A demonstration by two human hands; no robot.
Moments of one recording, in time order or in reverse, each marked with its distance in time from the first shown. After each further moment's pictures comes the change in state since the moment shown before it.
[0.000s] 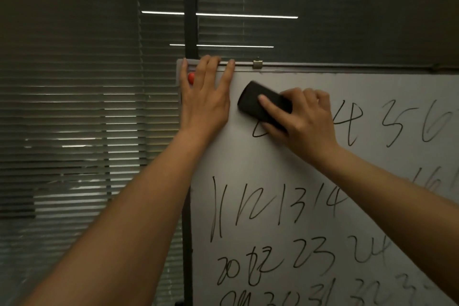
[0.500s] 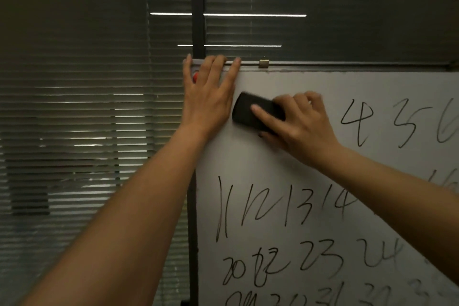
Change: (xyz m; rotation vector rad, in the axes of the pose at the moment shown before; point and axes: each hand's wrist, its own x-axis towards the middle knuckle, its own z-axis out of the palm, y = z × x) left_hand 0.004 -0.014 0.001 0.027 -0.027 0.067; right_hand 0.006 -0.012 0.002 0.023 0.007 -0.149
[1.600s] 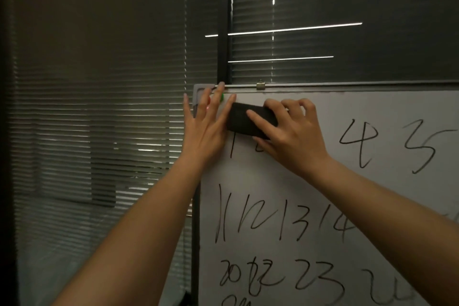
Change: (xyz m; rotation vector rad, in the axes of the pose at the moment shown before) left_hand -0.024 0.016 -0.041 0.170 -0.272 -0.075; right_hand 0.014 0.009 -0.014 0.153 0.057 0.153
